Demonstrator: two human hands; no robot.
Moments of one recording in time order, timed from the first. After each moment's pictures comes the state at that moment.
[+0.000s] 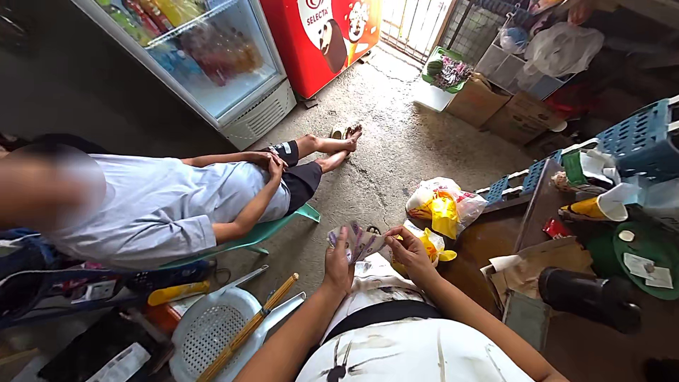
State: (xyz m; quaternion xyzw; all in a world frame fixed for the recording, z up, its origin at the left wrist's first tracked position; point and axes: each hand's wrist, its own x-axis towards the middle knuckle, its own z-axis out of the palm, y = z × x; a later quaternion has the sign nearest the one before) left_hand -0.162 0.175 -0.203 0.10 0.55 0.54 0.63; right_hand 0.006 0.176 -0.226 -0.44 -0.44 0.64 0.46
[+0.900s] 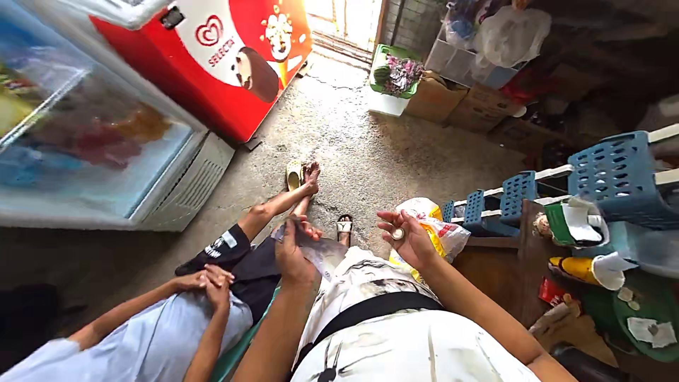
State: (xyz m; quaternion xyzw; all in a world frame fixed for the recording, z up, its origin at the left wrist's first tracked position) left_hand -0.096 0.563 -0.214 0.22 0.46 0.61 0.61; right_hand 0.134 0.513 -0.232 -0.46 -0.08 0.70 0.54
